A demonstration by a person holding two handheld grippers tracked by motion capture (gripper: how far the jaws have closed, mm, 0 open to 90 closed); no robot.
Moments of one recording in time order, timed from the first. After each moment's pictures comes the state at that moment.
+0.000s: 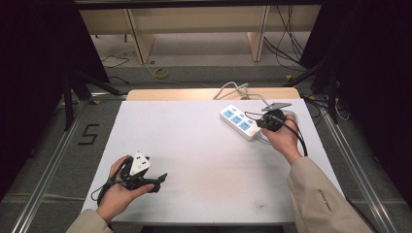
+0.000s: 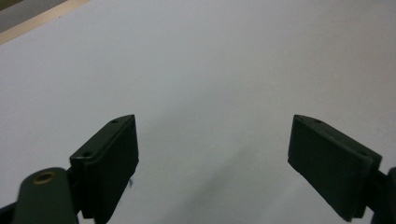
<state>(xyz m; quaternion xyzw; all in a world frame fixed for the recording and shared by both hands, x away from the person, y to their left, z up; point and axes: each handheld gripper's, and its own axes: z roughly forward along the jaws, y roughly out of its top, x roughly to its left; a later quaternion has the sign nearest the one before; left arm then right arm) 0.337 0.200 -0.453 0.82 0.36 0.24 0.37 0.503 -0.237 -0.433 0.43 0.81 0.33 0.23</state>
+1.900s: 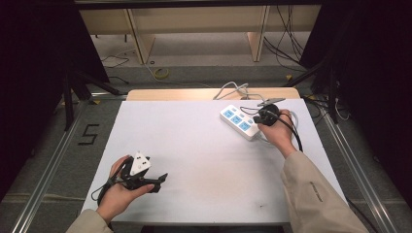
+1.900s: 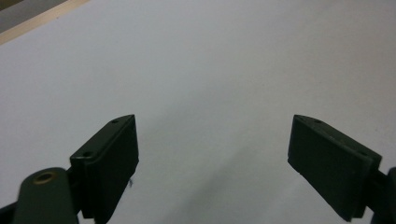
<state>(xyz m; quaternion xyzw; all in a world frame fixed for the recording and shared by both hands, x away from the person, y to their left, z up) 0.337 0.199 -0.453 0.82 0.36 0.24 0.37 0.529 -0.229 -0.438 0.44 0.81 0.32 0.22</state>
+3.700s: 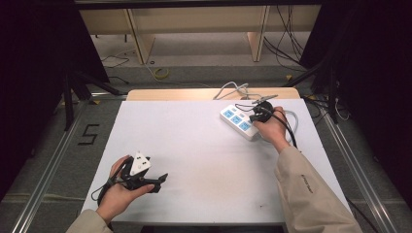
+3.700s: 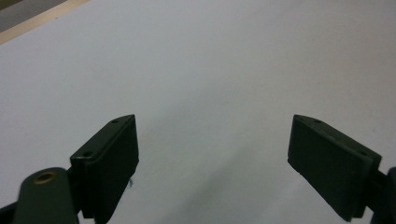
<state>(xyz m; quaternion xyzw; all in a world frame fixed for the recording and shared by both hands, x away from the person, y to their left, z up) 0.336 0.199 -0.453 0.82 0.36 0.24 0.37 0.551 -0.217 -0.448 0.45 0.82 0.30 0.21</state>
